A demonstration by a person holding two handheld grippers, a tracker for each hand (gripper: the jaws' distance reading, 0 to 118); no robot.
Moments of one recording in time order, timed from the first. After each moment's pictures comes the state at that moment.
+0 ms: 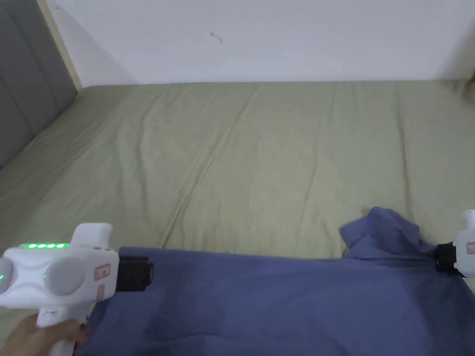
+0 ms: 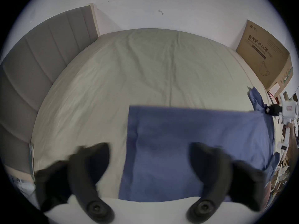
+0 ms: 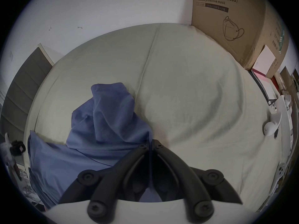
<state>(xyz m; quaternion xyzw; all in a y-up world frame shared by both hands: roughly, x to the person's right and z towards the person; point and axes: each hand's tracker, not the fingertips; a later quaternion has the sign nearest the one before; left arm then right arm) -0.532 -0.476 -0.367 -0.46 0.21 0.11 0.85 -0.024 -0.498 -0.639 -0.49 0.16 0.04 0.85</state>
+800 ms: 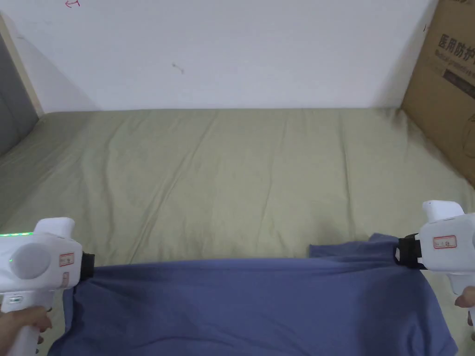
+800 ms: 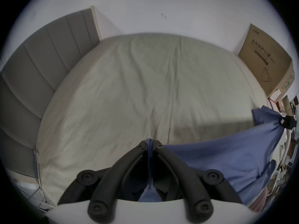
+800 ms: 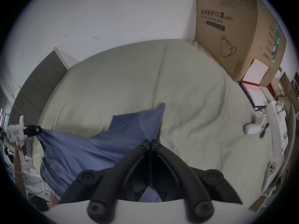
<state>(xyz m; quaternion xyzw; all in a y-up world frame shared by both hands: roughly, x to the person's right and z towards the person) -0.515 -0.412 -0.334 -0.43 0.22 0.11 0.87 0.010 -0.394 -0.554 -0.45 0.20 0.03 0.87</state>
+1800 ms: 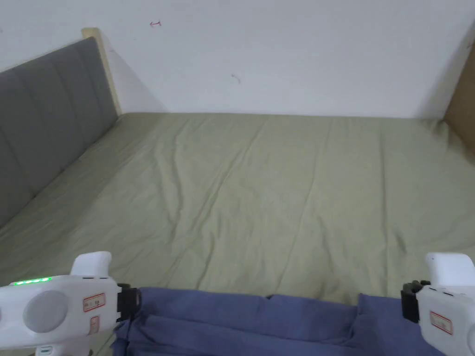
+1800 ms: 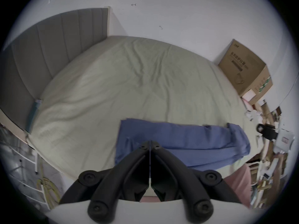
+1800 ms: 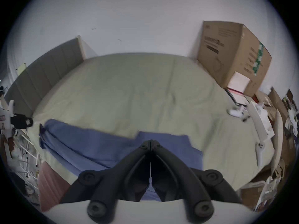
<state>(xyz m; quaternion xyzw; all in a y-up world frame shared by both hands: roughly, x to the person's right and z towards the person) -0.458 -0.410 -0.137 -0.40 0.15 0.23 0.88 -0.027 -0.391 -0.342 -0.36 0.24 0.09 0.90</state>
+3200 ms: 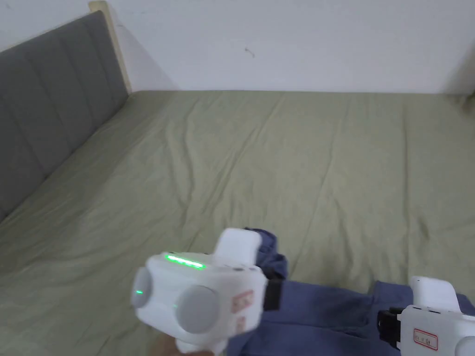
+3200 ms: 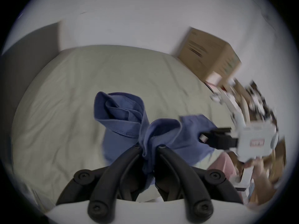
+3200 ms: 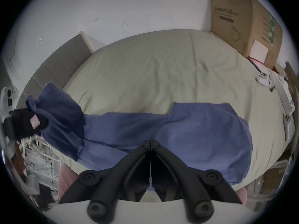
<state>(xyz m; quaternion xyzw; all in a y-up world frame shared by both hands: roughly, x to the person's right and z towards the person) -0.282 -0.384 -0.231 -0.39 -0.05 0.11 0.91 -0.033 -0.449 -0.340 -0.48 0.25 0.00 0.84</state>
